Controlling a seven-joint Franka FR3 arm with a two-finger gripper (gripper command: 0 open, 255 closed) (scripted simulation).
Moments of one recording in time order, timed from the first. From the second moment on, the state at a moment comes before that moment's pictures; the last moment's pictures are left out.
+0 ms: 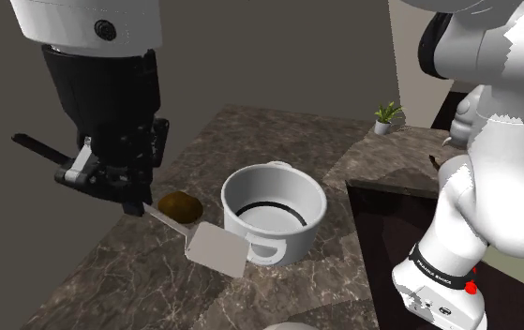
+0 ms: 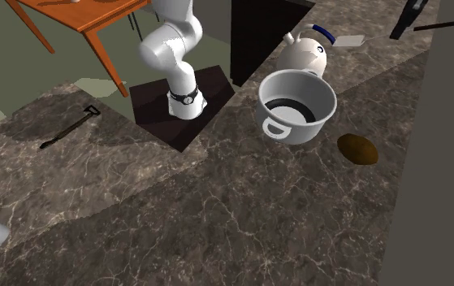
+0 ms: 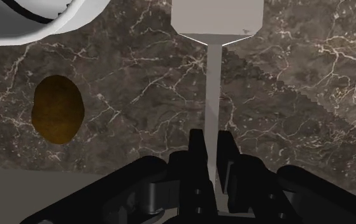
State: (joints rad) arm 0.62 0.29 0.51 -1.32 -0.17 1.64 0.51
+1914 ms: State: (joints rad) arm 0.67 0.38 0.51 -1.55 -0.23 1.93 0.63
